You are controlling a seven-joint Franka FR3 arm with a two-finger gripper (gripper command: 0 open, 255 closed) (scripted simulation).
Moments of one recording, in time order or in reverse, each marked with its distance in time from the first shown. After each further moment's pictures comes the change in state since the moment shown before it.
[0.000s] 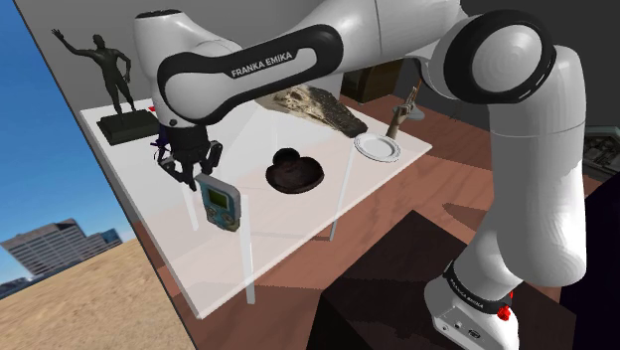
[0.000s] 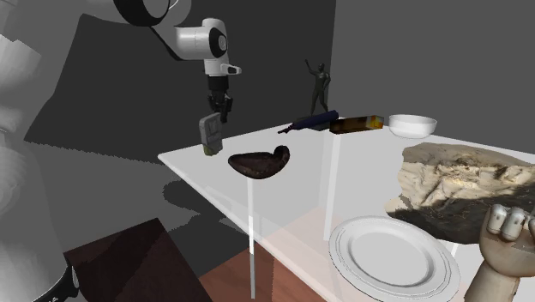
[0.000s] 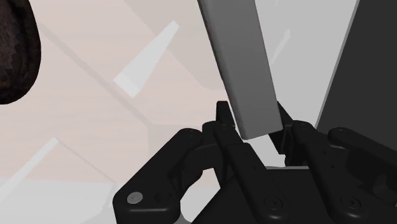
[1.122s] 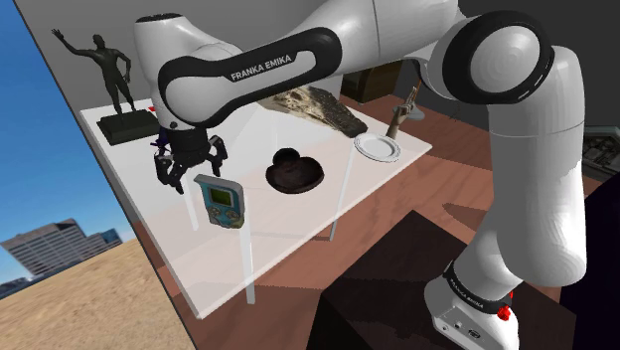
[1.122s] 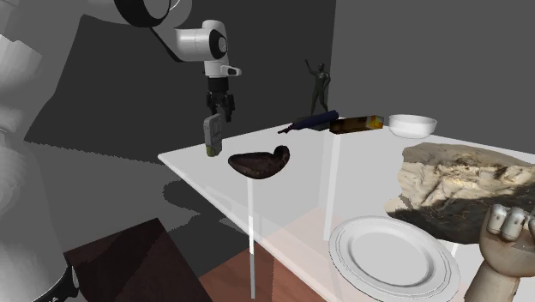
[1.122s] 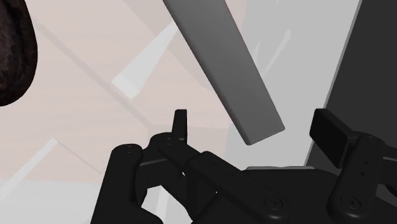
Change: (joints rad) arm 0.001 0.005 -0.001 -0.005 -0.002 0.009 0.002
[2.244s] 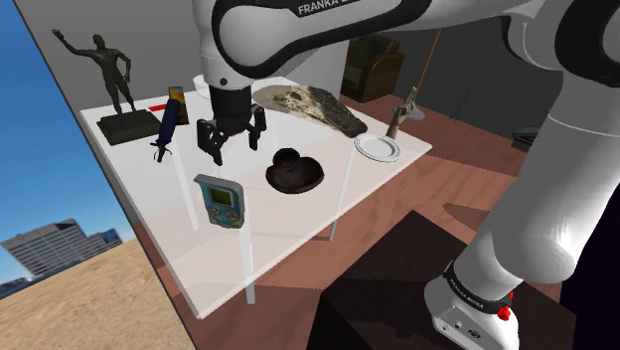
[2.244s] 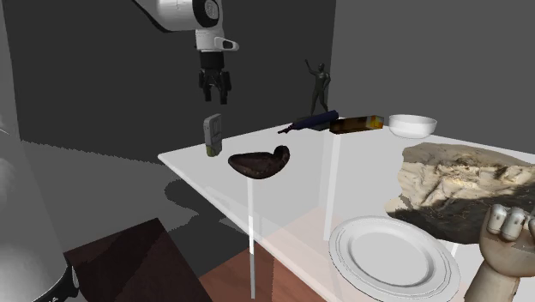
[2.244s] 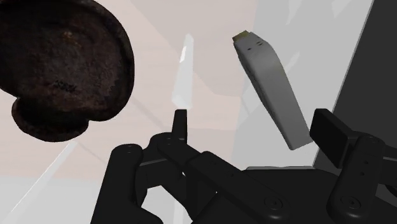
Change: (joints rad) arm -0.129 -0.369 0.018 -0.293 0.162 -0.032 -0.137
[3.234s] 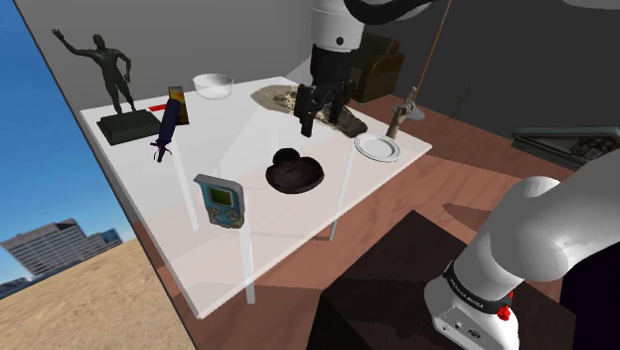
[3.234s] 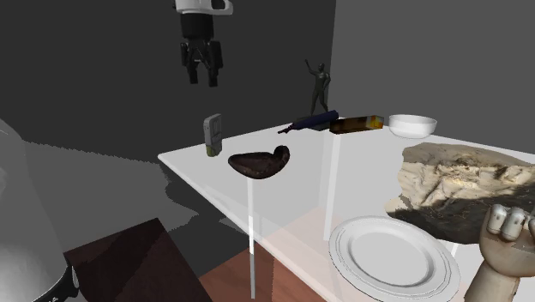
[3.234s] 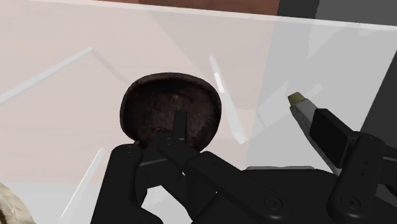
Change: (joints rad) arm -0.071 -0.568 -0.171 -0.400 0.201 -0.127 -0.317
